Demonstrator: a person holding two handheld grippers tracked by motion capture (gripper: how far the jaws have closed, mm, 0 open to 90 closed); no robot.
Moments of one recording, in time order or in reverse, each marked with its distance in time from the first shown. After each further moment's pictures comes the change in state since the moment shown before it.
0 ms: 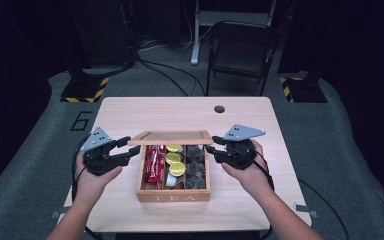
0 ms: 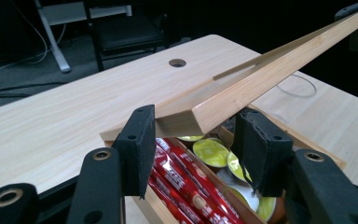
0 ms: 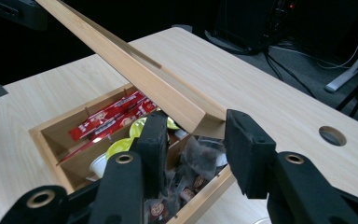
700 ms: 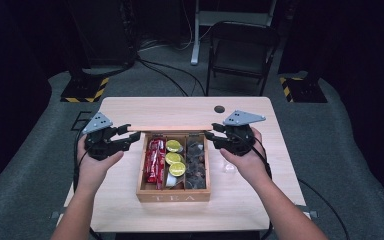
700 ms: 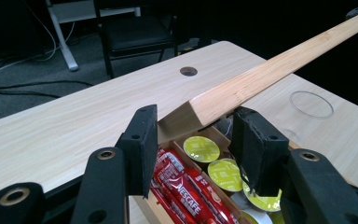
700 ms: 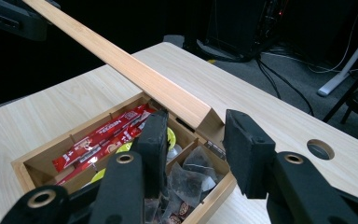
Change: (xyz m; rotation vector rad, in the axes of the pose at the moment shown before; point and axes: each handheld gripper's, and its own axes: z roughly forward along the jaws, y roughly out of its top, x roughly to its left) left arm 0.014 0.027 0.011 0.009 0.027 -0.019; right arm -0.017 0.023 0.008 -0.029 -0.024 0.043
